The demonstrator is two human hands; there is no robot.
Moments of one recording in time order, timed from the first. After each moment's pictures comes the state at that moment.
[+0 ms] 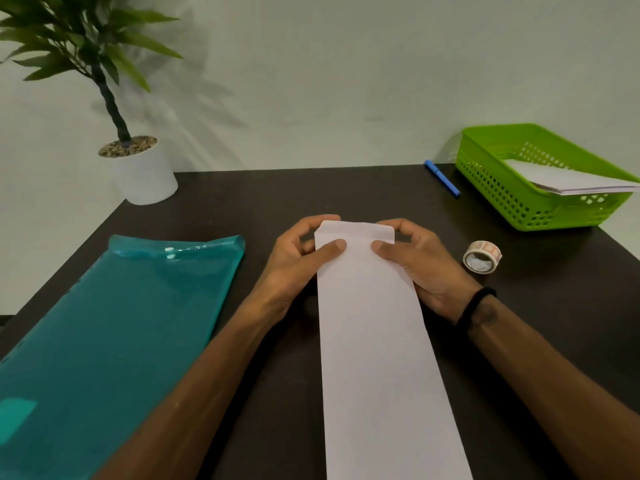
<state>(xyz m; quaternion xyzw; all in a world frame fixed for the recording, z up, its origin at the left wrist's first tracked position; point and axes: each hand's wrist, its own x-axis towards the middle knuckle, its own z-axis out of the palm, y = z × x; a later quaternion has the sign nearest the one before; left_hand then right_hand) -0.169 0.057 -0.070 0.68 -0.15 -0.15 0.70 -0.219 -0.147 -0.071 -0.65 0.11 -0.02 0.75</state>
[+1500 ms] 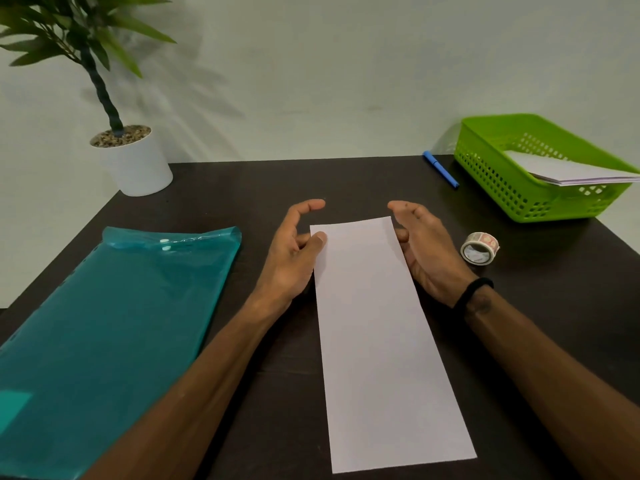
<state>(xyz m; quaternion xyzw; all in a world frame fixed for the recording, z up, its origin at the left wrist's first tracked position) -0.161 0.055 -0.093 0.73 -0.18 -0.07 0.65 -0.209 -0.150 -0.073 -0.64 0.16 -0.08 0.75</state>
